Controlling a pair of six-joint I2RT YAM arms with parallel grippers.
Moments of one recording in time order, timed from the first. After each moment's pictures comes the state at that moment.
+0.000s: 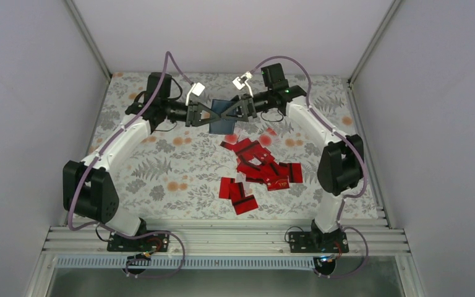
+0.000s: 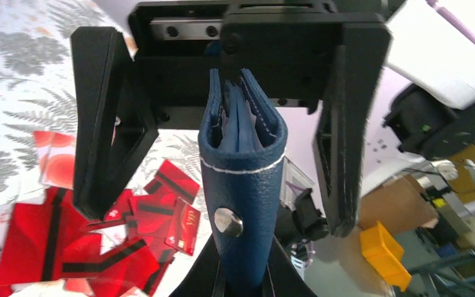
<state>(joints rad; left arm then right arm) -0.30 1.52 1.28 -0.37 1.23 -0.17 0.43 1.89 1.68 -0.60 -1.42 -0.02</state>
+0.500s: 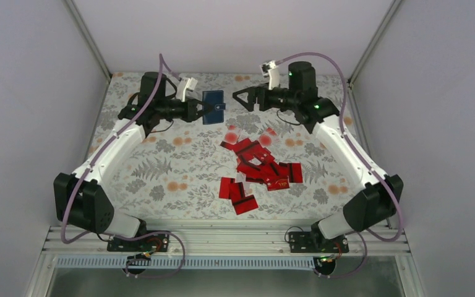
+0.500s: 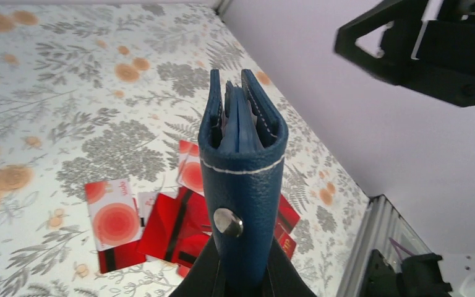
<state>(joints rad) -0.30 1.44 1.27 -0.39 0.80 -0.25 0.42 1.51 1.49 -0.42 -0.66 0.29</state>
